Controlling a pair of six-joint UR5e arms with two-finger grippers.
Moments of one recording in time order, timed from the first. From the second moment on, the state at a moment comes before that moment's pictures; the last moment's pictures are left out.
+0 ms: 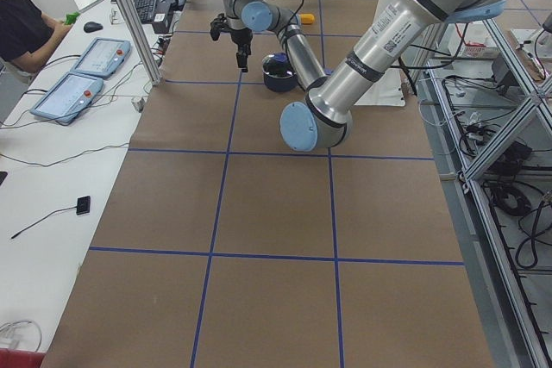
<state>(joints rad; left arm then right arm) -0.80 -2.42 -1.70 -1.28 -2.18 -0.93 1.36 -1.69 2.00 -1.51 2.46 0.42</state>
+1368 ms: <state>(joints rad) -0.55 -2.61 -1.47 -1.33 -2.03 -1.08 0.90 -1.68 2.08 -1.40 2.25 0.81</state>
